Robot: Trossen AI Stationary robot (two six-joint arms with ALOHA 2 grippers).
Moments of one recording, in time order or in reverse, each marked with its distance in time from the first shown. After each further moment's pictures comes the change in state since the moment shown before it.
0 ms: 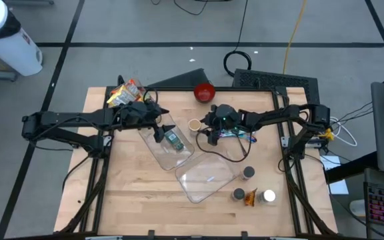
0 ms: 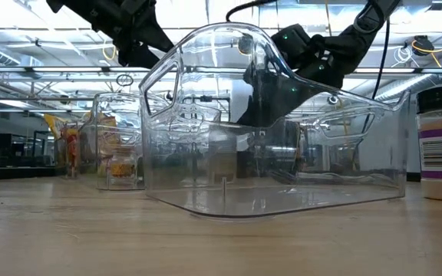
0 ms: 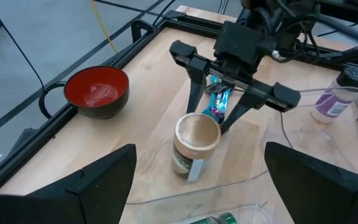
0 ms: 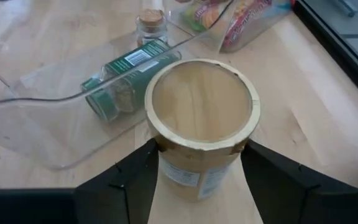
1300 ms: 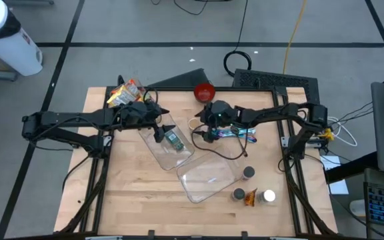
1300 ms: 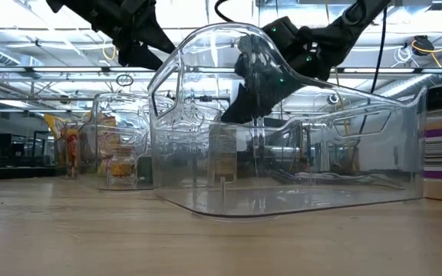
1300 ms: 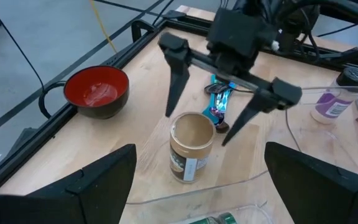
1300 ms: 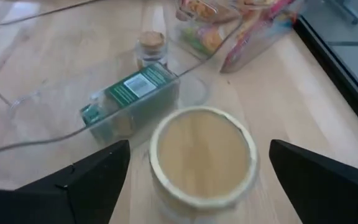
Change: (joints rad) left arm -0.002 0.000 0.000 -0.001 0.001 -0.003; right arm -0.010 0.025 0.121 -0.081 -0.030 -0.015
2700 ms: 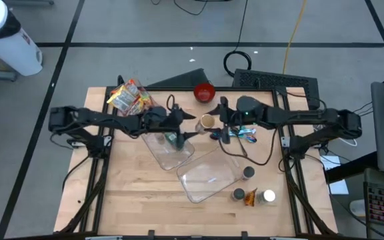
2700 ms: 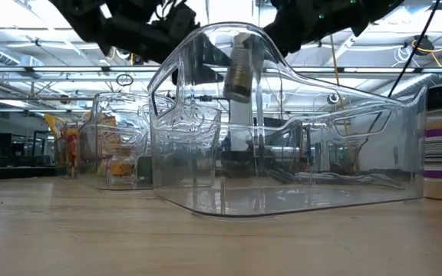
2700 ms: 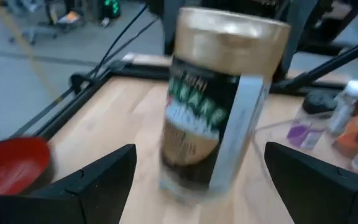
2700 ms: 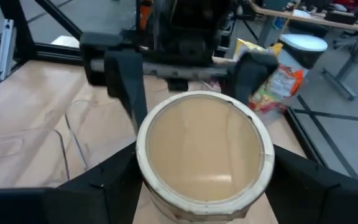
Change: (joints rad) left arm 0.000 0.391 -0.029 0.649 0.190 0.142; right arm 0.064 -0.416 -0.056 -0.124 -0.051 -0.044
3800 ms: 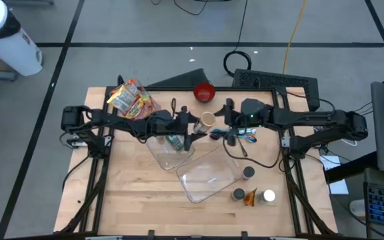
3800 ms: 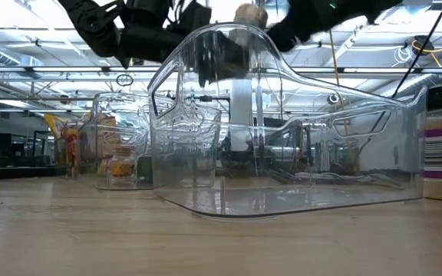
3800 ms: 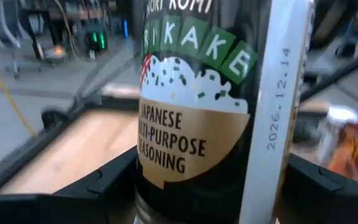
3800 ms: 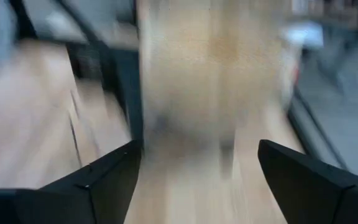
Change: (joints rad) left arm -0.033 0.159 0.039 0.282 0.017 0.005; right arm 0.041 -0.079 0.002 -0.148 0.075 -0.016
